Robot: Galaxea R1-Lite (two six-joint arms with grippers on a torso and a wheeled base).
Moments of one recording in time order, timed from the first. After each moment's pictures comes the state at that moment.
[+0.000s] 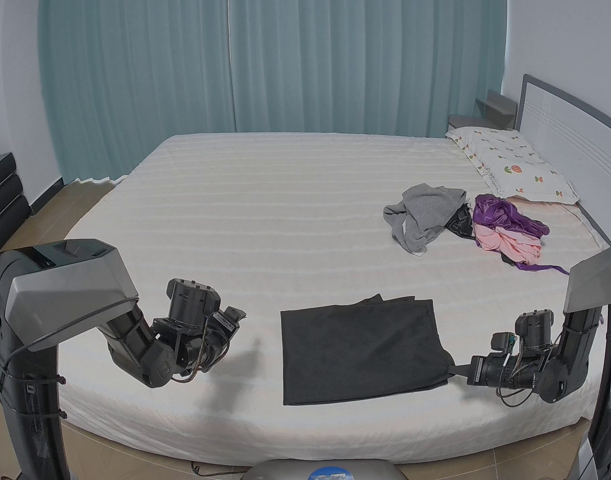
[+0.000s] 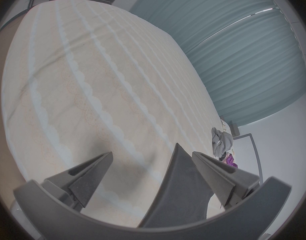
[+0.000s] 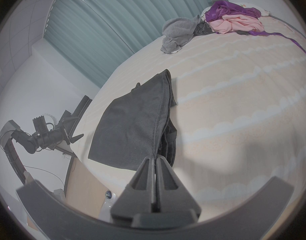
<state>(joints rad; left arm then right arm) -0.37 2.27 -0.79 -0.78 0.12 -1.18 0.07 2.32 -0.32 -1.24 0.46 0.32</state>
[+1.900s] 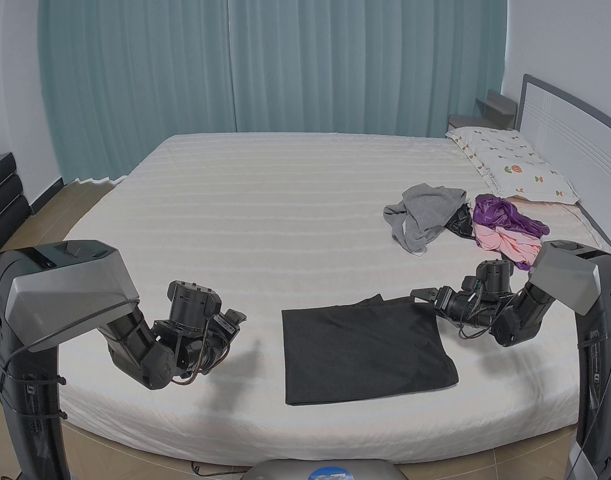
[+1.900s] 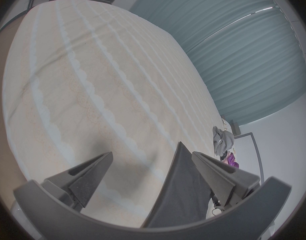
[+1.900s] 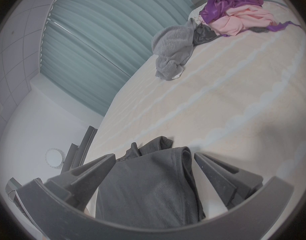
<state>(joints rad) -0.38 2.27 -0.78 -0.78 0.12 -1.18 0.09 2.53 -1.06 -0.94 0.42 0.64</state>
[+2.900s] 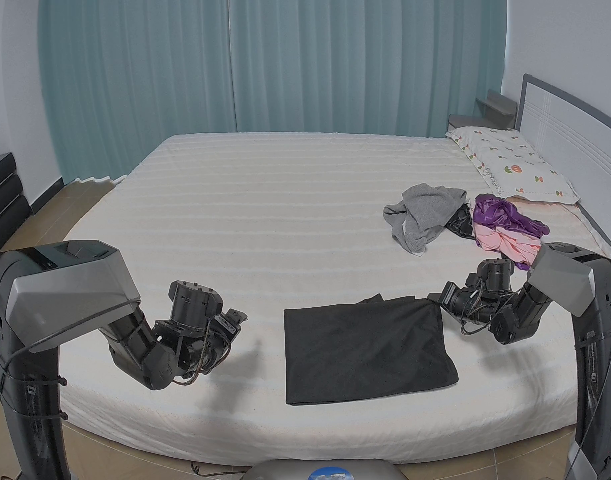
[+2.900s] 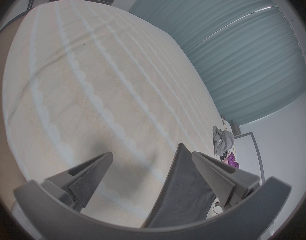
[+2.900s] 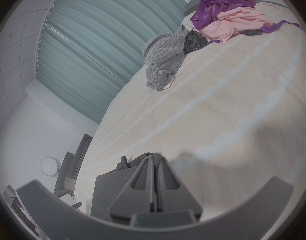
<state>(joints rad) -0.39 2.27 -0.78 -0.78 0.13 -1.18 0.06 2.58 -1.13 -0.95 0.36 0.66</state>
